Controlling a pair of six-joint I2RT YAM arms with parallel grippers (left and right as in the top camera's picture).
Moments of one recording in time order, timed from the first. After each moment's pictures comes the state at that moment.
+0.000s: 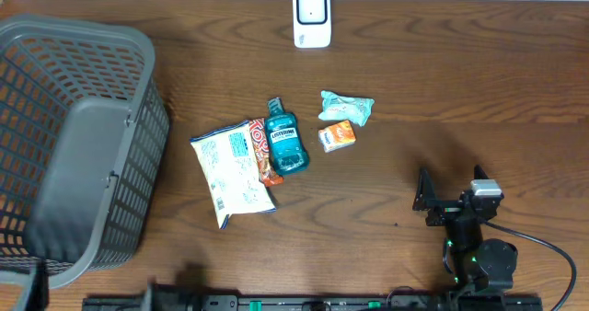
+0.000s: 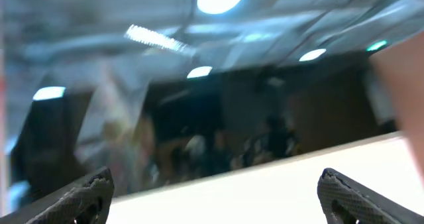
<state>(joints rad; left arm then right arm) -0.11 0.00 0.96 -0.36 0.17 0.09 0.00 0.02 0.01 -0.07 -0.06 0.10</state>
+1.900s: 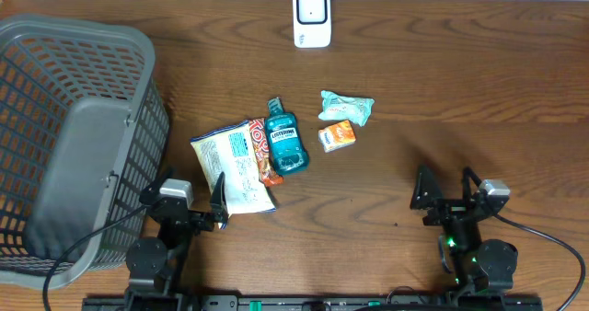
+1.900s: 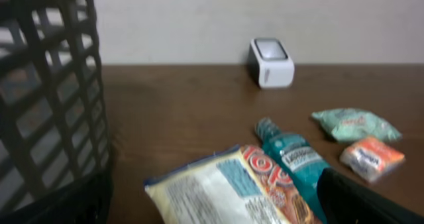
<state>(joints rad) -0.08 0.01 0.05 -0.16 0.11 -0.07 0.00 0.02 0.01 -0.06 -0.12 0.41</state>
